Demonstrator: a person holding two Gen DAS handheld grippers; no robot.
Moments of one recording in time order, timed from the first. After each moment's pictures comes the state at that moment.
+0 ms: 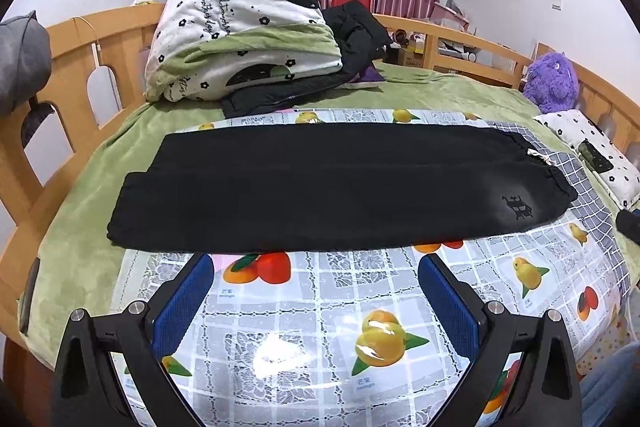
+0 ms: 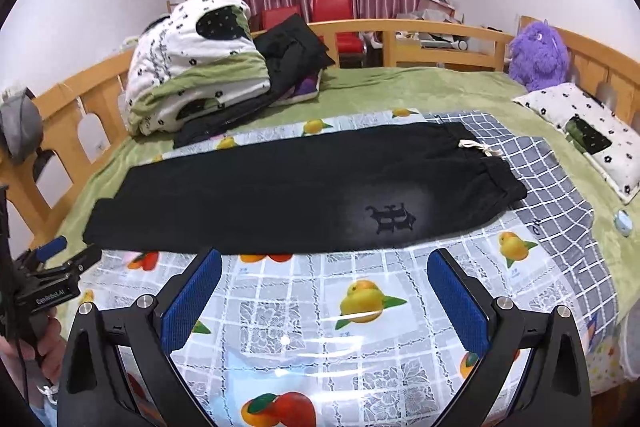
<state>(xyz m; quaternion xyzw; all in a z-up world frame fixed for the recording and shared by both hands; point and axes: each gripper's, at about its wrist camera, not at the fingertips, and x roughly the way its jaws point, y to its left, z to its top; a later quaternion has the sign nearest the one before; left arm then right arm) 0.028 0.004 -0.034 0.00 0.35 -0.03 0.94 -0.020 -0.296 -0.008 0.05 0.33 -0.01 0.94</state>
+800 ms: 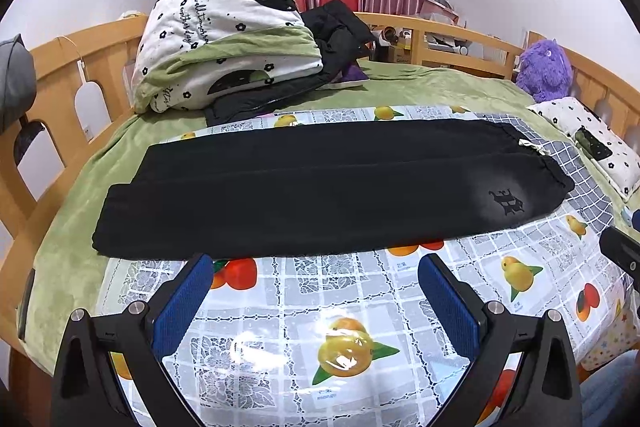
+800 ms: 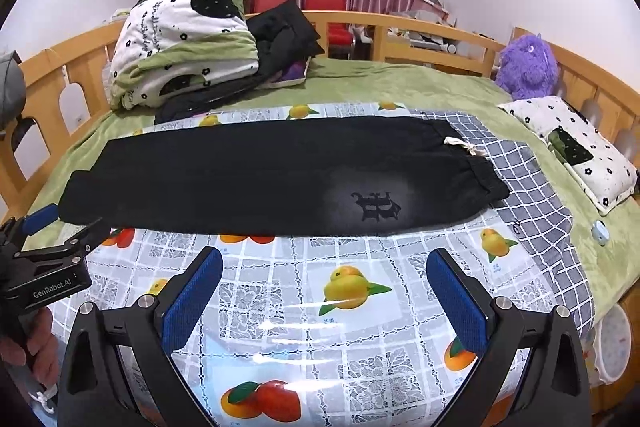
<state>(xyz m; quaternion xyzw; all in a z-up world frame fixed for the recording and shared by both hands) 0.028 -0.042 -0.036 0.02 0.34 -0.03 0.94 -0.025 -0.275 -0.015 0.01 0.34 -0.05 0.94</state>
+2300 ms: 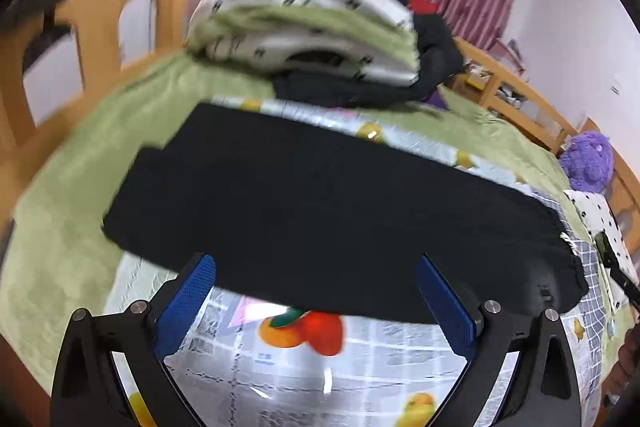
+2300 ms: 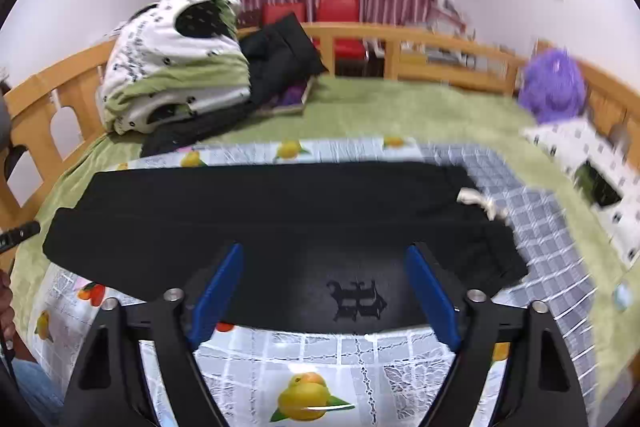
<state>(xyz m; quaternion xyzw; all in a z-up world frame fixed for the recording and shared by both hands) 0.131 0.112 -0.067 -0.14 0.38 0.03 0.91 0.113 -0.364 -0.020 0.03 0.34 -0.01 0.94</state>
